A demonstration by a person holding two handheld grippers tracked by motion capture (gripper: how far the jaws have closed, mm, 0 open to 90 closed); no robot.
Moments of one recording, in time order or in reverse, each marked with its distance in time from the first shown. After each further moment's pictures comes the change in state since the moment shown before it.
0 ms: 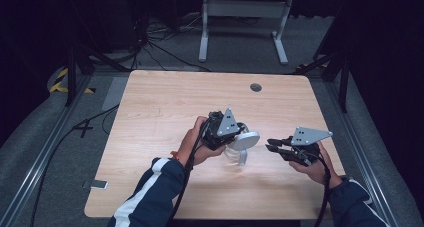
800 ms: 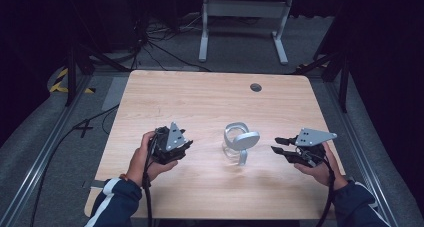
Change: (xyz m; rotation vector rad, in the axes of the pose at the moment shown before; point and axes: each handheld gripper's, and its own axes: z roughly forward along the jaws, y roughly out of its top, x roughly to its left) left arm 0.015 -0.115 -0.083 0.231 0.209 -0.133; right arm -0.003 -0.011 -0.009 0.054 -0.068 0.001
